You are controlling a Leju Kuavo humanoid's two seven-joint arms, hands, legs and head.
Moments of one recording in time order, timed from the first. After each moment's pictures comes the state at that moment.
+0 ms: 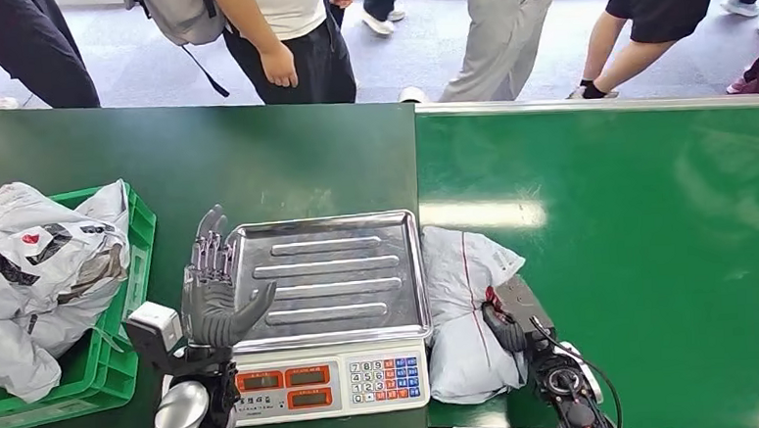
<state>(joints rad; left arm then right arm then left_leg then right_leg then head) -0.11 -0.15 -0.17 -1.41 -0.01 0.11 -0.61 -0.32 0.05 0.01 -0.70 0.43 0.14 -0.32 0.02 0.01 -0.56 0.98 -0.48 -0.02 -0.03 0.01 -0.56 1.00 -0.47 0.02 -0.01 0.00</state>
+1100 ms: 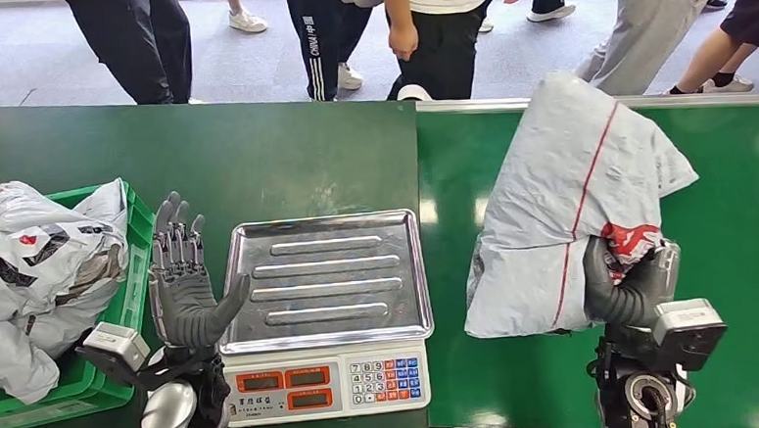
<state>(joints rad) -0.10 -0.17 -0.15 -1.52 0.01 0.14 -0.70 -0.12 0.11 -0.05 -1.57 0.18 0.12 -0.58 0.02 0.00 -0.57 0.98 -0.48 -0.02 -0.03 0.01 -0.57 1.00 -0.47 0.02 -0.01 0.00</state>
